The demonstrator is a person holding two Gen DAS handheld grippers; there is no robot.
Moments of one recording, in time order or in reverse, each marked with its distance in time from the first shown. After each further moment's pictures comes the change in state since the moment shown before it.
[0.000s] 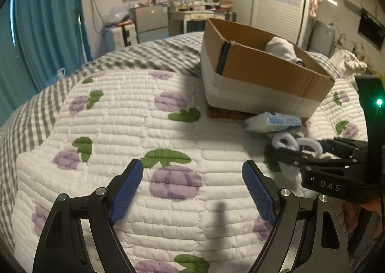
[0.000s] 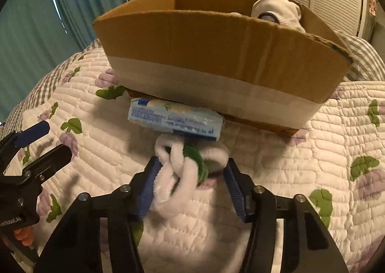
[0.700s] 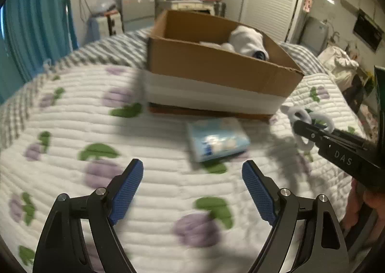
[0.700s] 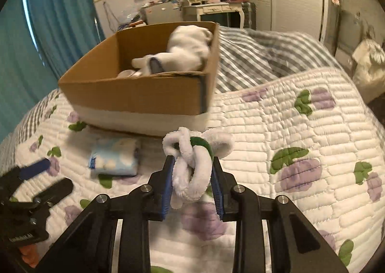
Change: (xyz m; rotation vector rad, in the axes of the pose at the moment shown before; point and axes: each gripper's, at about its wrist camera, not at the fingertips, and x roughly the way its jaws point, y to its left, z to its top) left arm 0.013 -0.070 0.014 -0.031 0.099 -0.086; right arm -0.065 -0.082 -0.007 0.156 -0.118 -0.111
